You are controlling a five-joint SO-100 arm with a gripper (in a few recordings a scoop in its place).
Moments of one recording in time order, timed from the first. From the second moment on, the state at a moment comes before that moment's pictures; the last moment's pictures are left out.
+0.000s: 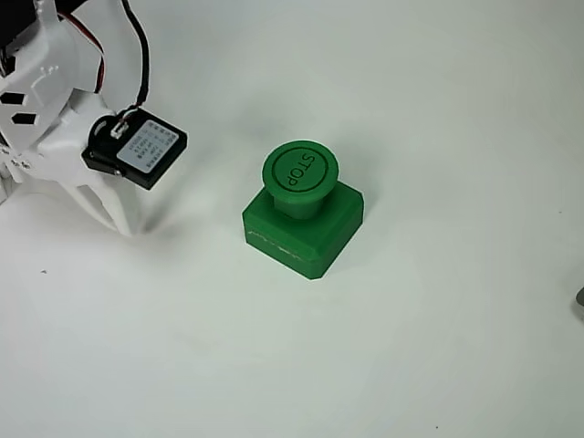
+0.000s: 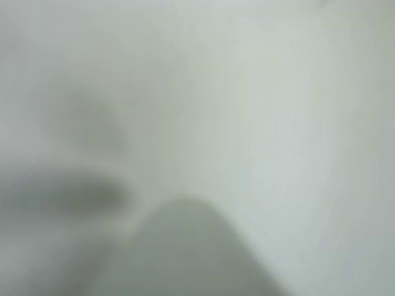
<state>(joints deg) 0.4 171.8 175.1 73.0 -7.7</state>
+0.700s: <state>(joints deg) 1.6 188.1 176.5 67.9 -13.2</state>
